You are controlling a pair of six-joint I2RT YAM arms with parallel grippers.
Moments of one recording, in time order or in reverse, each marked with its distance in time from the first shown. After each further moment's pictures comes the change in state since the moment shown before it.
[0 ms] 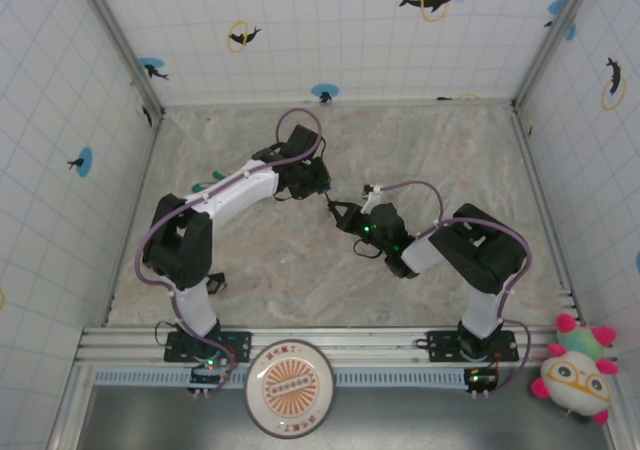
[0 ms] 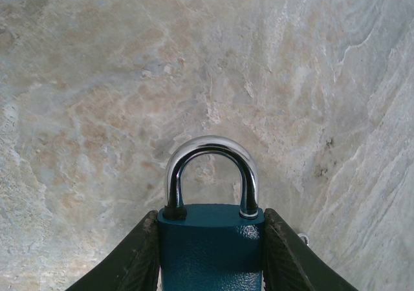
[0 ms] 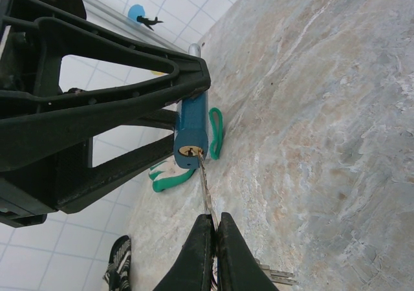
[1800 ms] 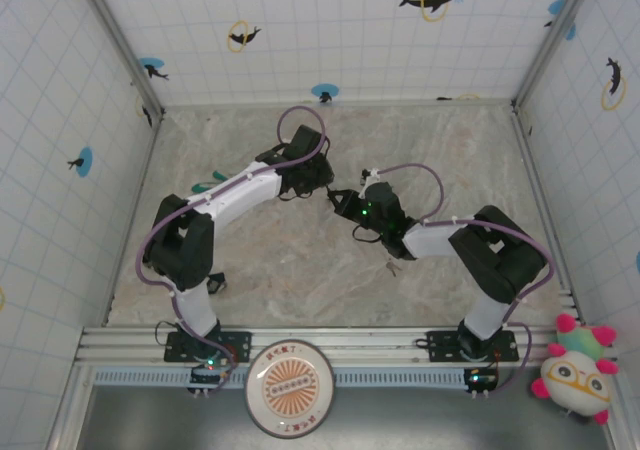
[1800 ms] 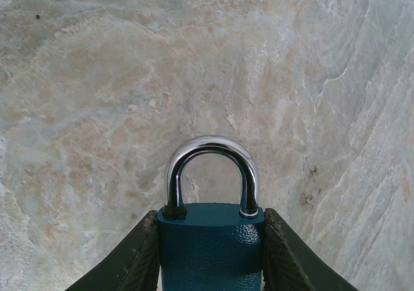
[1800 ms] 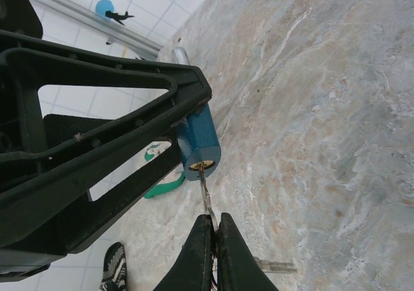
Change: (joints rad) left arm -0.025 0.000 -0.004 0.076 -0.083 -0.021; right arm -0.047 -0.101 0.153 -0.383 -0.042 0.009
